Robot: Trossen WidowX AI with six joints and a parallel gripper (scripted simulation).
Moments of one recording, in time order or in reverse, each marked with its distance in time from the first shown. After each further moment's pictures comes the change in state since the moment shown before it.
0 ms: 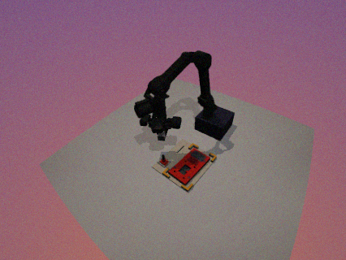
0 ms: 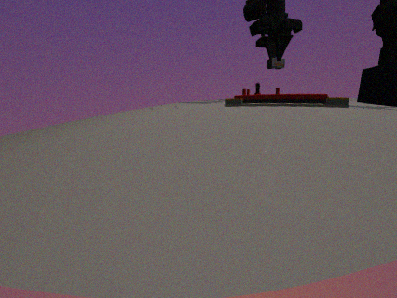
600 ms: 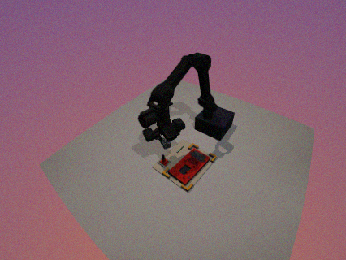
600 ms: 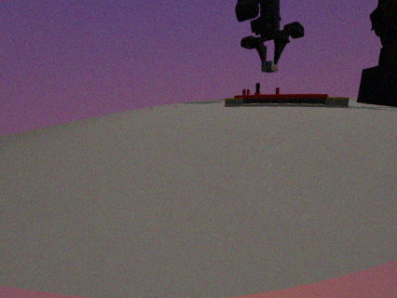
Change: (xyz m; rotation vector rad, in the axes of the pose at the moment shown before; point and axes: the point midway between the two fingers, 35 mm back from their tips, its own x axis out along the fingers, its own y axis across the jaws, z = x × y) arm 0.015 0.024 0.035 -0.621 -0.003 0.001
